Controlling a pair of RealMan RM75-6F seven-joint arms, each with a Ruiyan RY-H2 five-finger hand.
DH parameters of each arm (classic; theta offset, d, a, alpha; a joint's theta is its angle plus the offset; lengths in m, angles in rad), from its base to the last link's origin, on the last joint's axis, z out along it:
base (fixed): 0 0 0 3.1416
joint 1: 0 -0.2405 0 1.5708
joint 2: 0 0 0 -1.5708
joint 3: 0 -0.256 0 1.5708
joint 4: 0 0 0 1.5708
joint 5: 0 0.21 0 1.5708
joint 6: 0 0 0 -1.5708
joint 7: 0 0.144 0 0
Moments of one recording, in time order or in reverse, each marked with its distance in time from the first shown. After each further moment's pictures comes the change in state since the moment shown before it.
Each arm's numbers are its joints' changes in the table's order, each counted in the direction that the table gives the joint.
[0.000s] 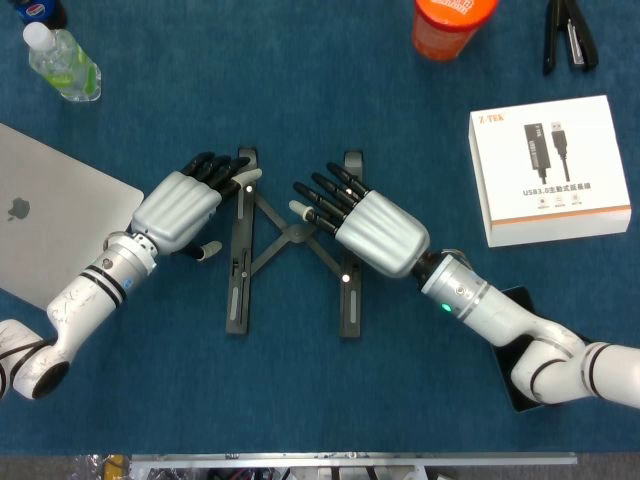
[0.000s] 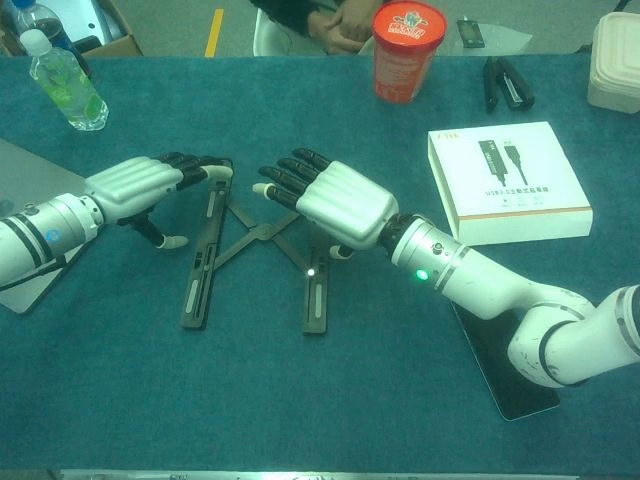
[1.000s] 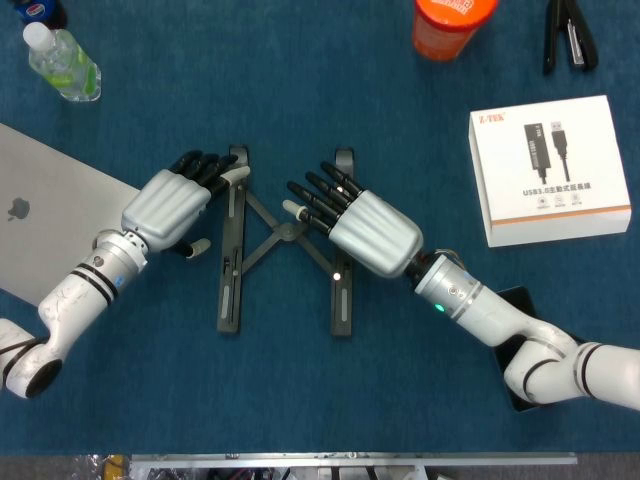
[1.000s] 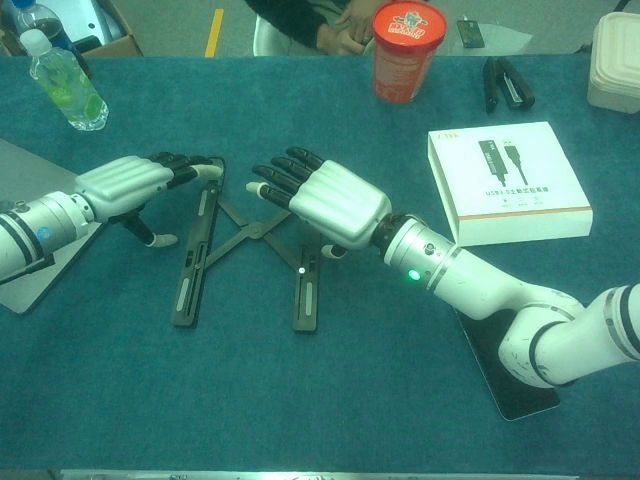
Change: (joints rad) left arm -0.002 0.013 -0.006 0.006 -0.017 0.020 -0.003; right arm -0.014 -0.021 -0.004 0.012 0.013 -0.001 -0.015
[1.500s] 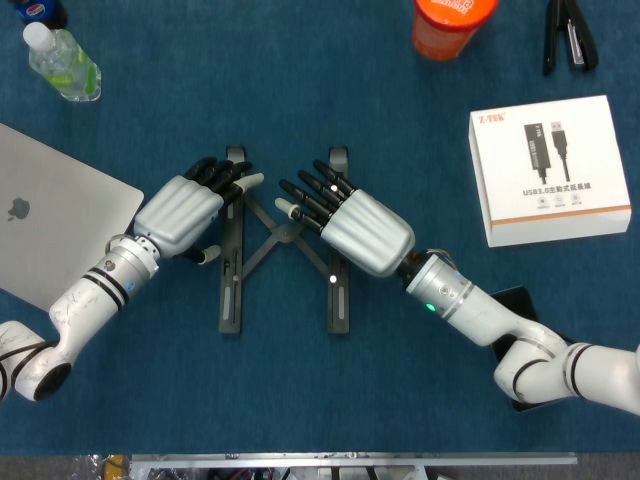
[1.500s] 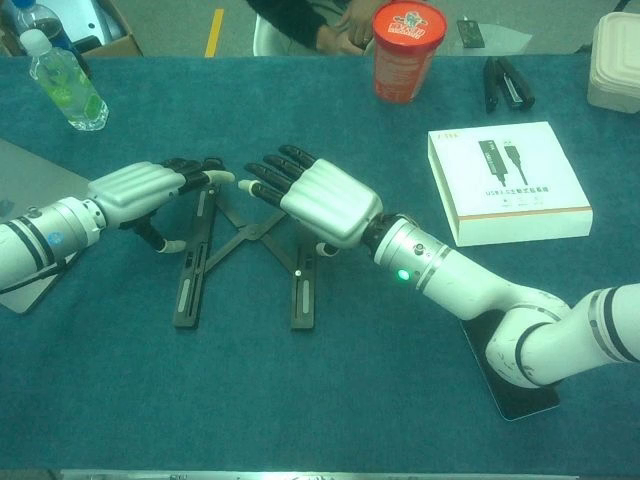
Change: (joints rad) left arm 0.007 -0.013 0.002 -0.023 0.011 -0.004 -0.007; right arm -0.014 -0.037 -0.015 0.033 0.005 -0.006 -0.004
